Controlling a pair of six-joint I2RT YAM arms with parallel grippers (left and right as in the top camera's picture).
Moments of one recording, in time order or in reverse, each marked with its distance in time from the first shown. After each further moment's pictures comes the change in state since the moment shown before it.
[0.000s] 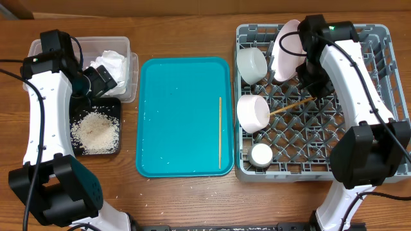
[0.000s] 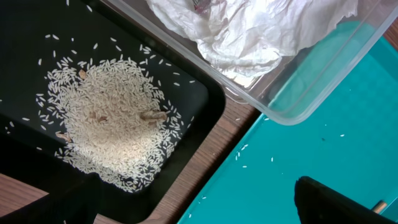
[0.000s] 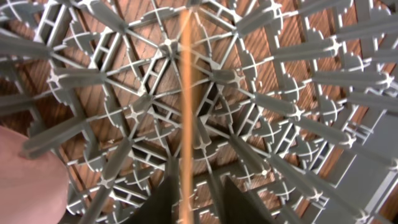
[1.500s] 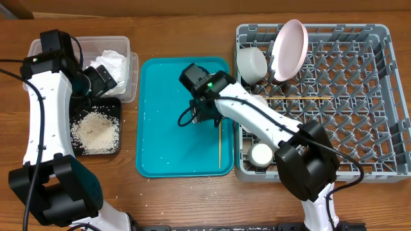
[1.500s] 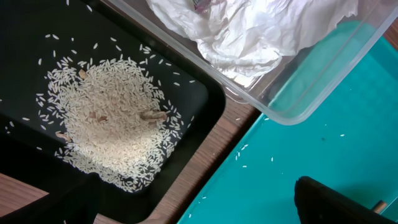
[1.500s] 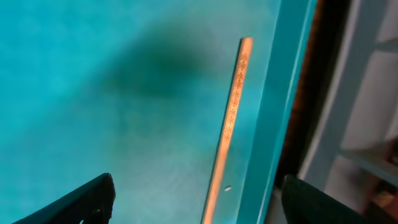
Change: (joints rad) left arm 0.000 0.000 0.000 0.000 0.000 0.000; right arm 0.627 0.109 -0.150 0.444 -0.124 -0.649
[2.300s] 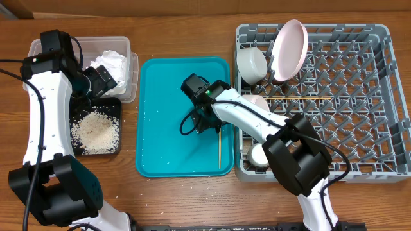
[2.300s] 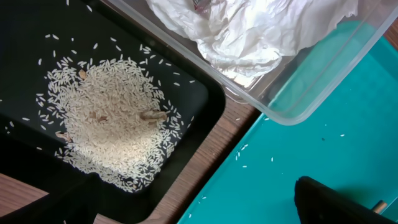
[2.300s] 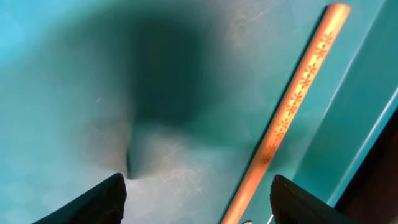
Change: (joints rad) left arm 0.000 0.000 0.000 0.000 0.000 0.000; right arm 0.000 0.063 -0.083 0.097 -0.075 -0.153
